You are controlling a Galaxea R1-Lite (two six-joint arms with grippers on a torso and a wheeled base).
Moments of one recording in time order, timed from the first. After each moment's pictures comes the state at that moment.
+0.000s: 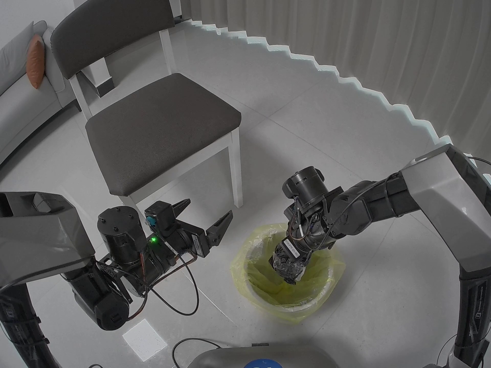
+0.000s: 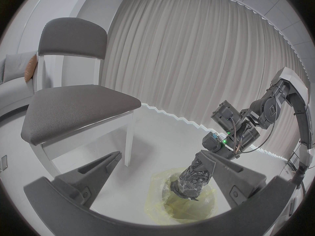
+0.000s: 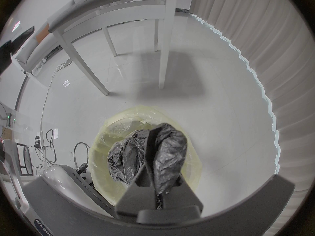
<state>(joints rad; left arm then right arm) -0.50 2.05 -0.48 -1.55 -0.05 -0.09 0.59 2.30 -1.52 0.19 -0.20 -0.11</state>
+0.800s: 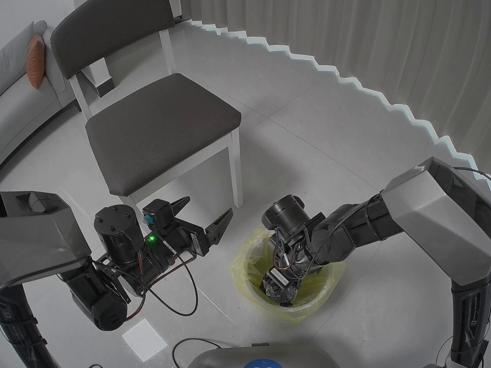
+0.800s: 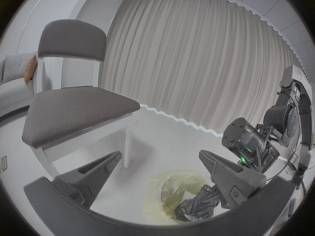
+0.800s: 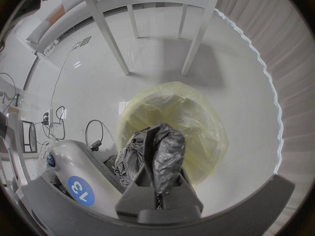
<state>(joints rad) -0.51 2.03 -0.47 -1.55 -0.05 -0.09 0.68 2.32 -1.44 0.19 -0.20 -0.12</state>
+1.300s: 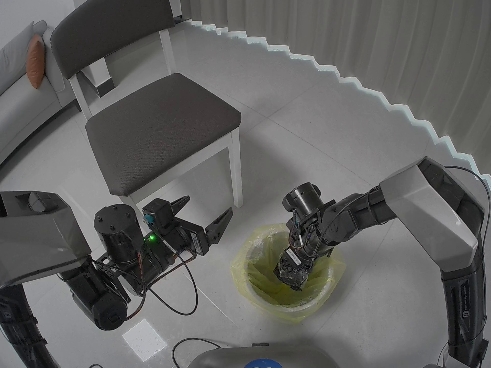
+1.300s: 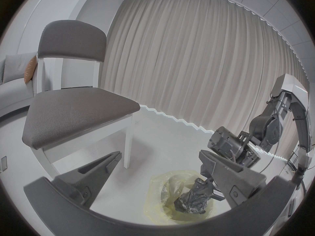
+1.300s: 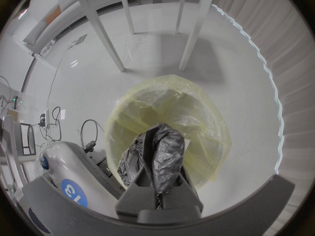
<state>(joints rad) -0.51 2.03 -0.48 -1.55 -0.05 -0.09 0.55 2.42 -1.56 0.19 -0.20 -0.12</state>
